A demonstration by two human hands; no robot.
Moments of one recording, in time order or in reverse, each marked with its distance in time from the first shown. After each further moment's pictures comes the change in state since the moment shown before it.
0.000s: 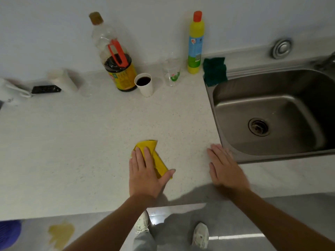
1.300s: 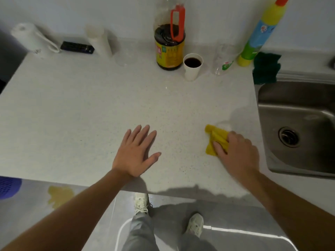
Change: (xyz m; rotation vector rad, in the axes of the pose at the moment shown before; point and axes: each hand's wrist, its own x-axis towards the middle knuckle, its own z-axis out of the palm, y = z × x) left_hand 0.030 -0.175 -0.013 -0.044 0.061 0.276; right_hand 0.079 -0.092 0.004 -0.307 0.034 0.146
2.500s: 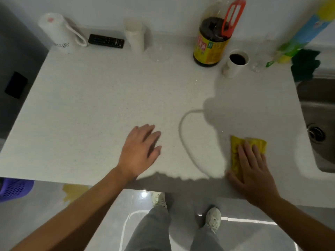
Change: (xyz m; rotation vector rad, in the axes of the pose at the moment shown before) left_hand -0.035 -0.136 -0.036 -0.175 0.165 0.071; right_hand -0.077 -0.096 0.026 0.069 -0.075 -0.191
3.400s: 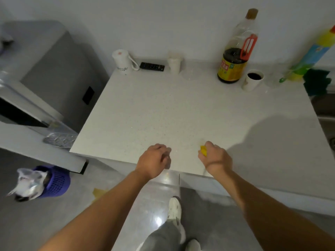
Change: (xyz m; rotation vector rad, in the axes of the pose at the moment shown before) left_hand -0.097 -0.009 -0.065 -0.116 -0.239 -0.277; right_hand 0.040 -0.214 -0.014 0.190 -0.079 0.204
